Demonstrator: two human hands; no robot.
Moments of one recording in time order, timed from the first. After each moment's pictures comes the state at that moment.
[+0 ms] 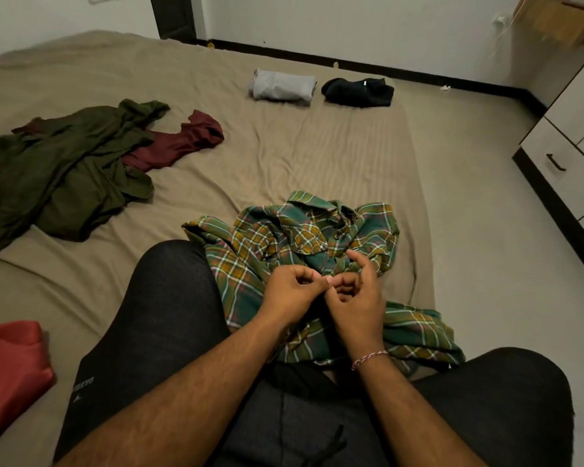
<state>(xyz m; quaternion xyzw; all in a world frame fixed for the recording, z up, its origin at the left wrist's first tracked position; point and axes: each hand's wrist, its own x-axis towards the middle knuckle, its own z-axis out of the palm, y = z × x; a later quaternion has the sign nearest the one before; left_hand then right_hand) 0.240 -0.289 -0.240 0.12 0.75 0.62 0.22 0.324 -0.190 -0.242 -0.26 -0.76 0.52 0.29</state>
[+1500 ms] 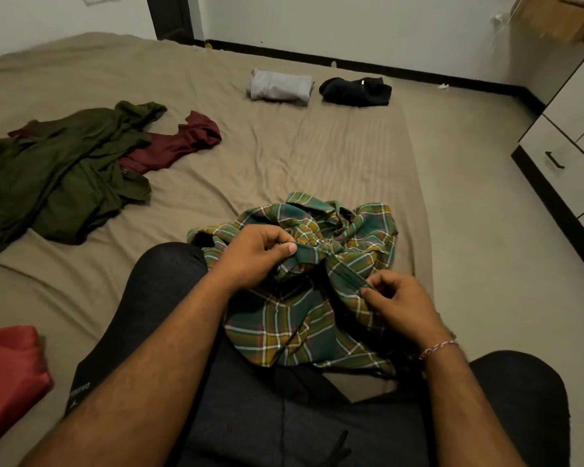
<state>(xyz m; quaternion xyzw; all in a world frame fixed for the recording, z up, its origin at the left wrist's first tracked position) 0.167 -0.332 -0.196 0.34 0.78 0.51 0.14 0.352 -0.107 -0.217 -0.24 -0.85 0.45 0.09</state>
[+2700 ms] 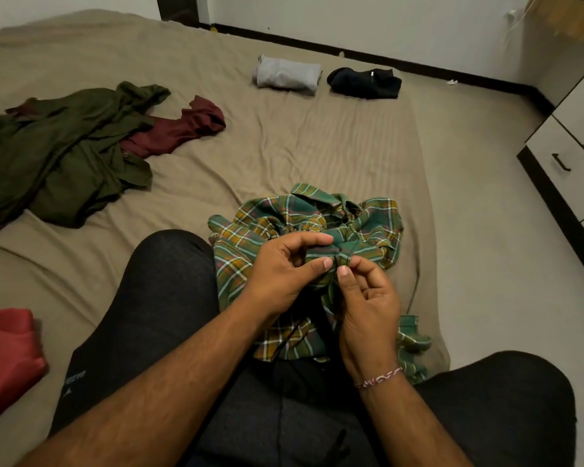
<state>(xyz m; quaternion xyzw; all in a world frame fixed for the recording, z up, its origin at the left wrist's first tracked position) 0.235 -0.310 -0.198 0.25 0.60 0.74 0.17 0.336 -0.219 -0.203 -0.24 -0.51 0.76 0.32</state>
